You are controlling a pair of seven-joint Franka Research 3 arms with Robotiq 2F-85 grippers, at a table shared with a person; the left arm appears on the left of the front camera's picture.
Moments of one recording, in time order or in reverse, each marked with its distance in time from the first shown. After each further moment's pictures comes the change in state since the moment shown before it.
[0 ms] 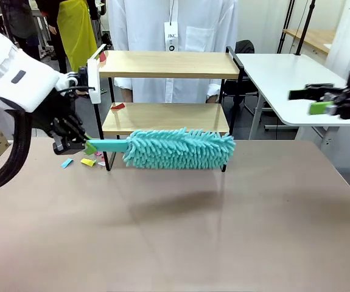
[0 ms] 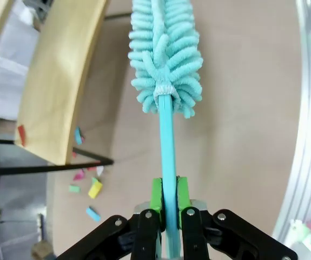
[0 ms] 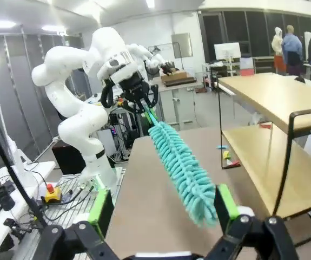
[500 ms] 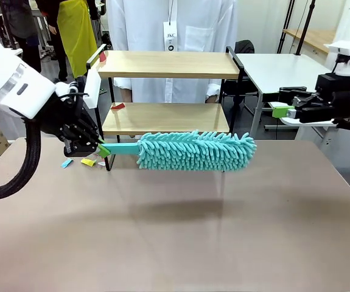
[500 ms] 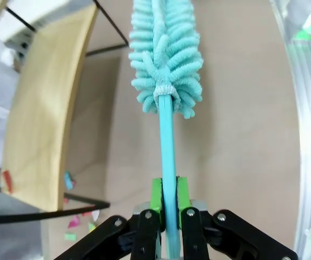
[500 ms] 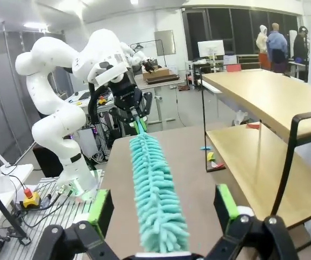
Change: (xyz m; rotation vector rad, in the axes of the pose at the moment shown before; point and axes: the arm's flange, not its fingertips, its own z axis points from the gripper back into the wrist) left arm -0.026 0.031 -0.045 -0.121 -0.179 -0.103; right arm -0.004 -0.013 -0.039 -0.075 0.001 0.022
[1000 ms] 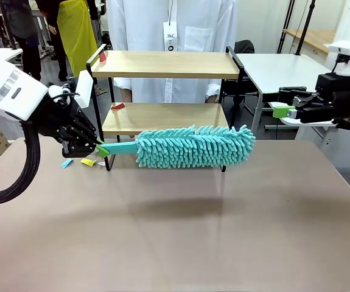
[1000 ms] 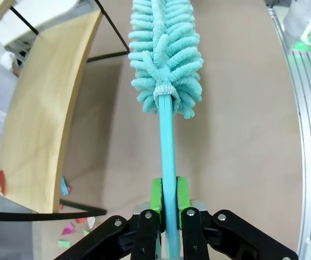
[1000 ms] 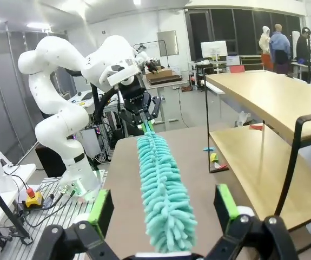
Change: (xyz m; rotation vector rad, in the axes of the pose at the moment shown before) left arm -0.020 0.009 -0.005 -0.014 -0.065 0.031; right arm 0.000 0.002 -0.001 0.014 -0.003 0.000
